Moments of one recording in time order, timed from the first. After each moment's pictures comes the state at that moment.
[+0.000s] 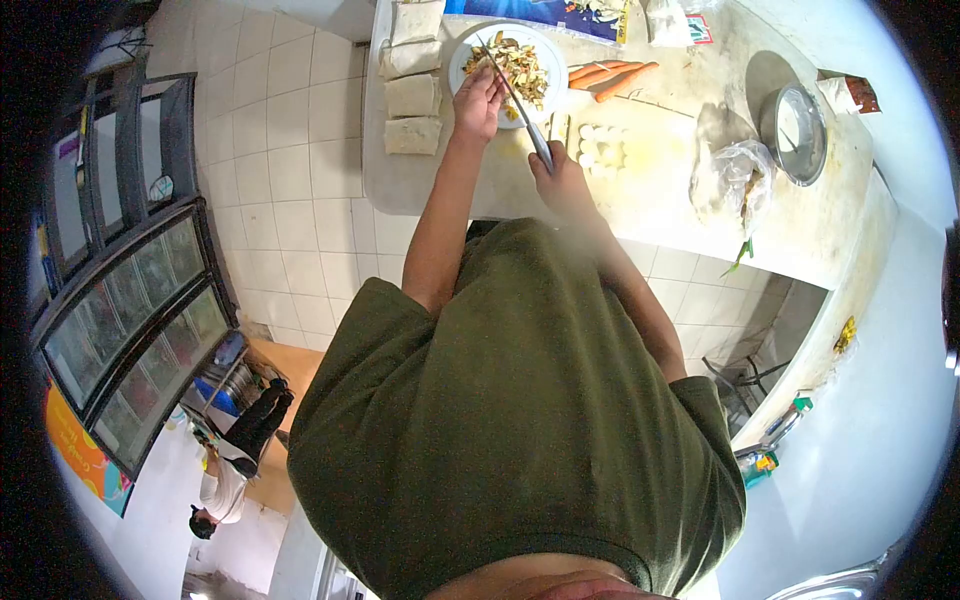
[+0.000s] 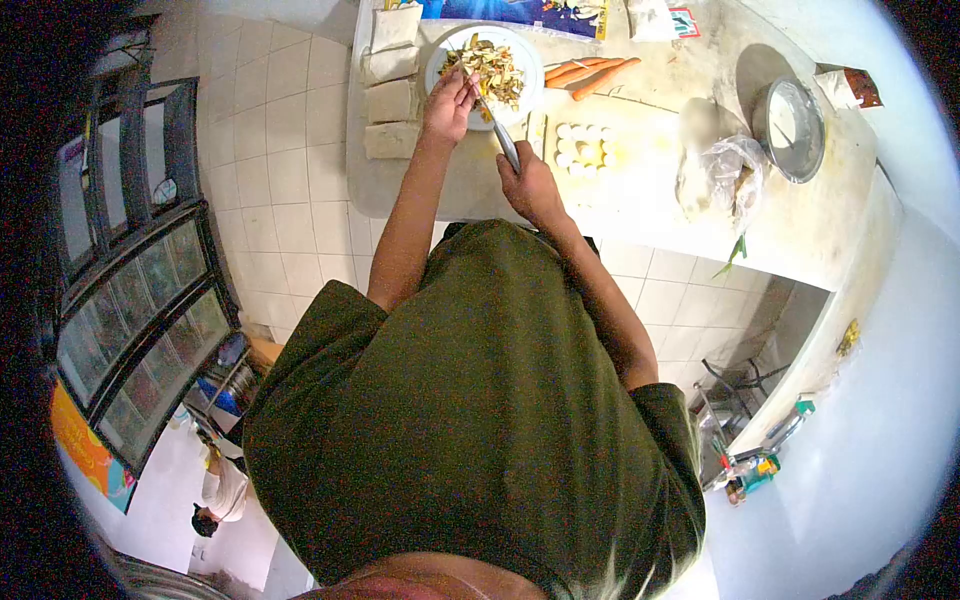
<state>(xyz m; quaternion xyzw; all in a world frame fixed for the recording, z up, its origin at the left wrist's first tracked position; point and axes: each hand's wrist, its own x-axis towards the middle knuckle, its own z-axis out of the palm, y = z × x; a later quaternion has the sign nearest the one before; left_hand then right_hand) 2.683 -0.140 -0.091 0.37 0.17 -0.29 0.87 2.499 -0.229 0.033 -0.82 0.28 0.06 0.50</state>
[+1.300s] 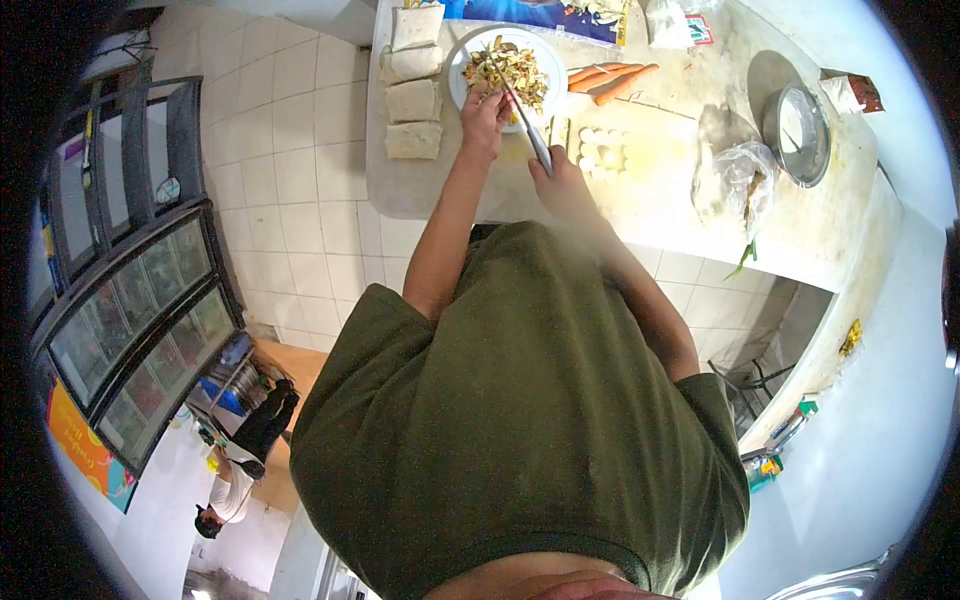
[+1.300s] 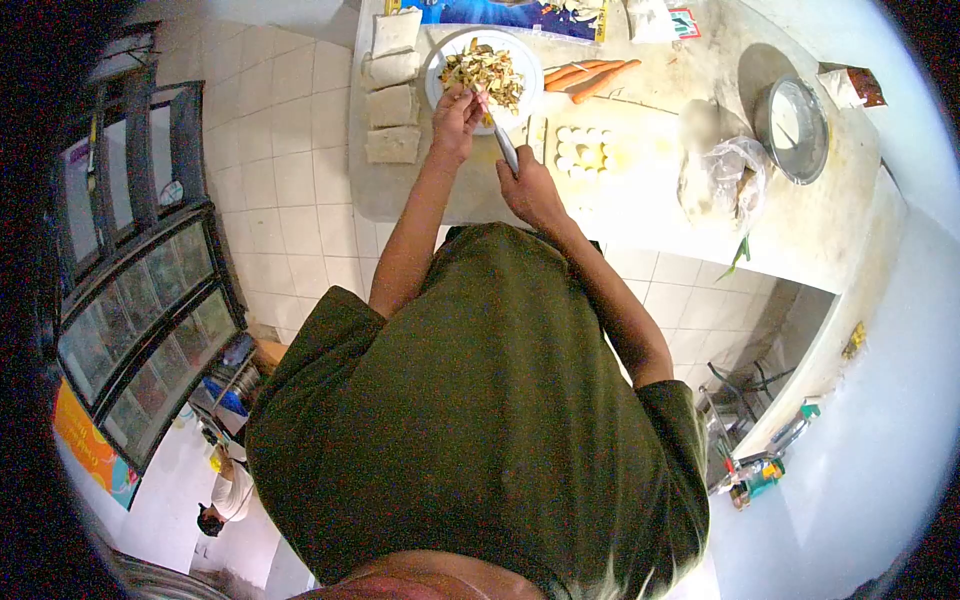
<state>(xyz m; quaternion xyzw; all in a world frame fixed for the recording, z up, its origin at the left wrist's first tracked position) 2.657 -0.145 -0.075 0.43 0.22 -0.28 0.83 2.502 -0.234 0.040 -0.81 0.28 0.11 0.50</state>
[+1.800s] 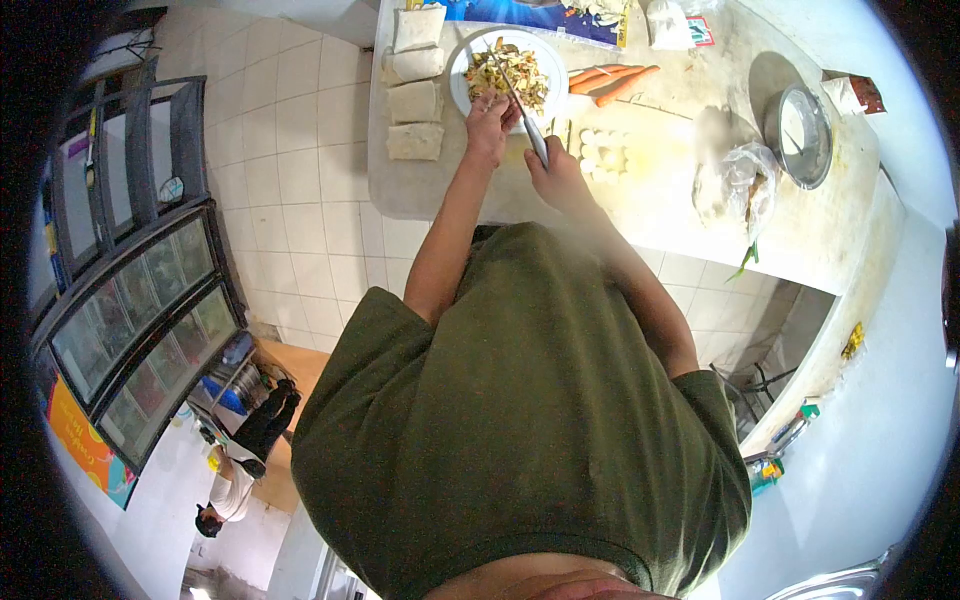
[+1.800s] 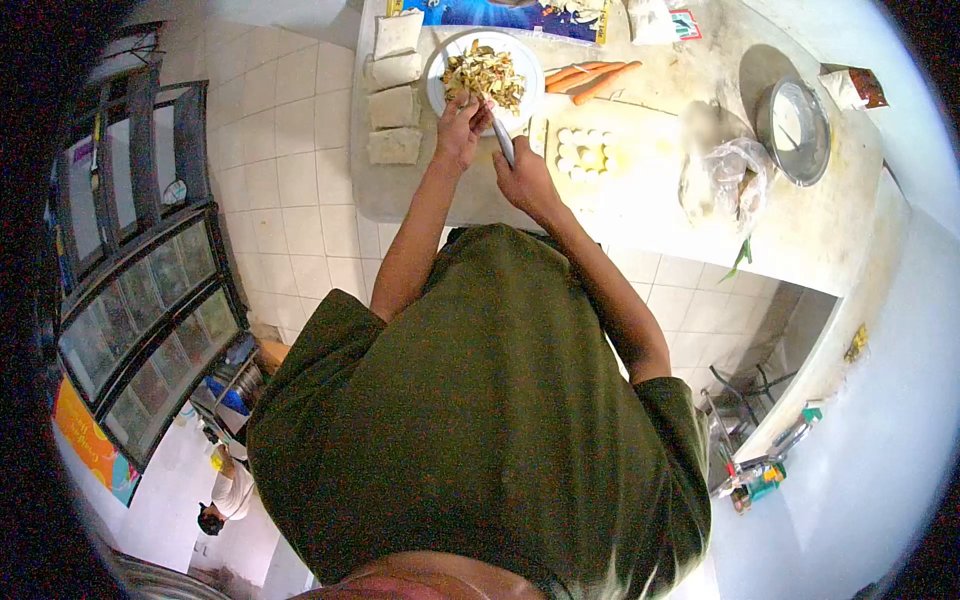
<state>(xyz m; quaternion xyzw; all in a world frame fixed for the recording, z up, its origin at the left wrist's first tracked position) 2.644 -0.144 -0.064 0.45 0.22 -0.30 0.81 2.515 -0.237 0.025 -0.82 0.25 0.07 0.50</state>
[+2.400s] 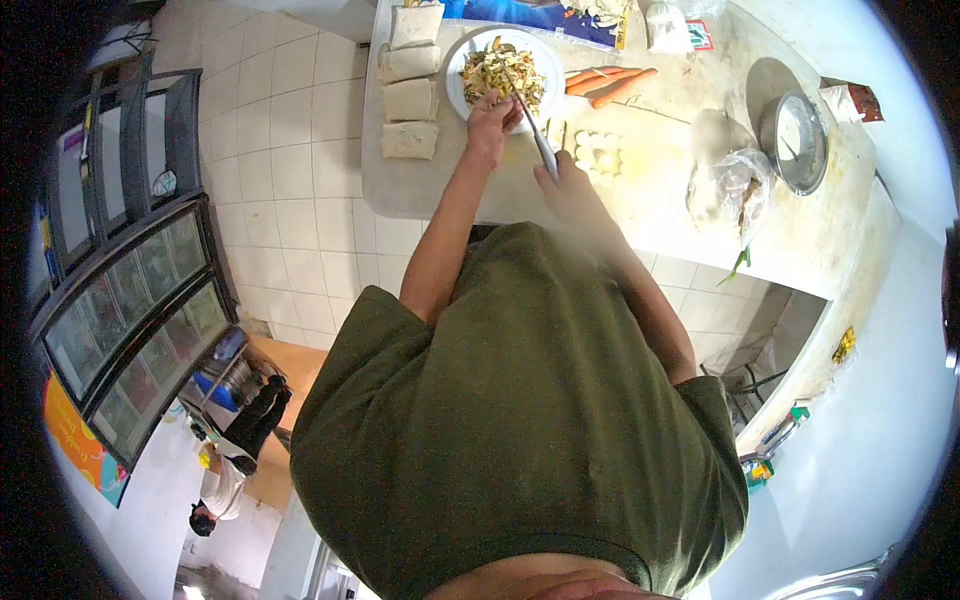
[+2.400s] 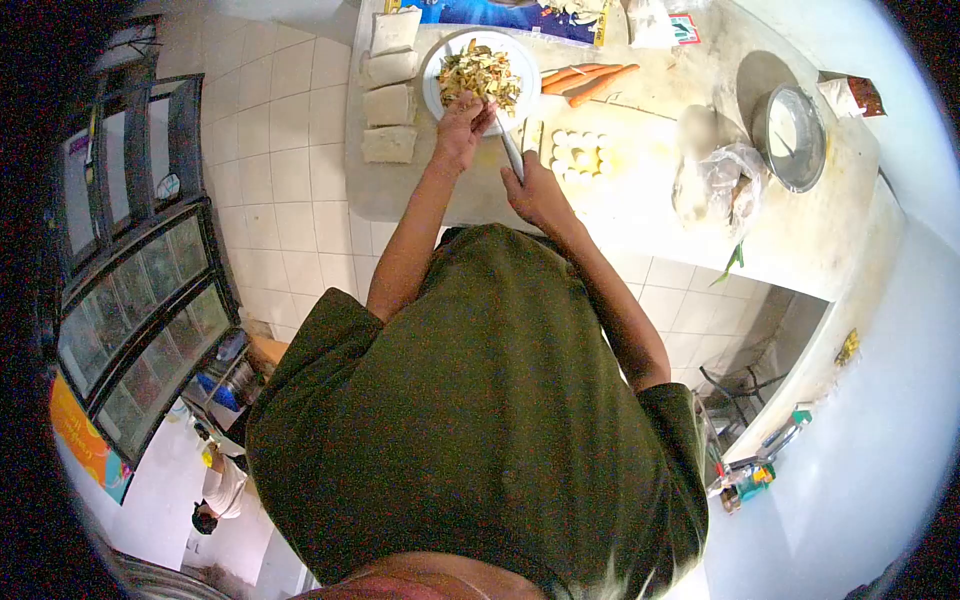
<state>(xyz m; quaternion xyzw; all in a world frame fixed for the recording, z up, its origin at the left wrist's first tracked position) 2.640 -0.147 -0.082 0.41 0.19 -0.32 0.83 2.498 -0.257 0.065 -0.81 0.27 0.18 0.49</state>
